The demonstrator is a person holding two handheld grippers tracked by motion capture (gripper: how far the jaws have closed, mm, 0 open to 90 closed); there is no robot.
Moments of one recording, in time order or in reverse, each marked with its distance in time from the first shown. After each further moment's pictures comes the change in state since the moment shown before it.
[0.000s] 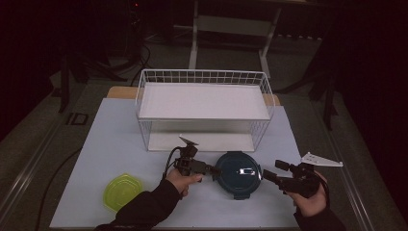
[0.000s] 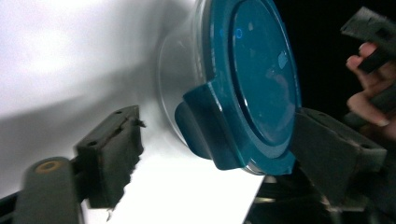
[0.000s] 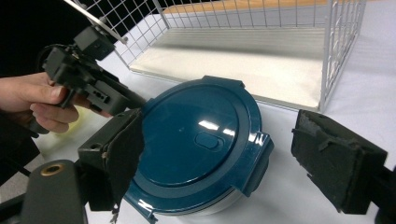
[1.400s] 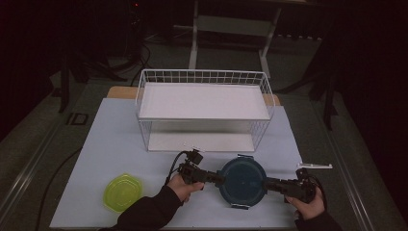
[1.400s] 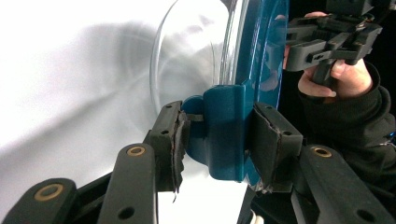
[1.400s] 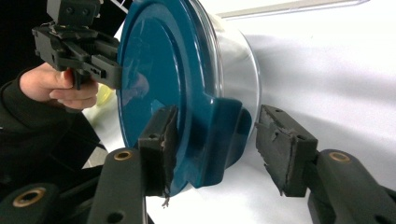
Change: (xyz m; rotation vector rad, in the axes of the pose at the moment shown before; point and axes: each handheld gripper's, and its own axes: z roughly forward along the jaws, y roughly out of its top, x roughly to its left) left arm -0.014 -0.016 0.008 -0.006 -0.069 0.253; right arm -0.034 -0.036 0.011 0.193 0.172 0.256
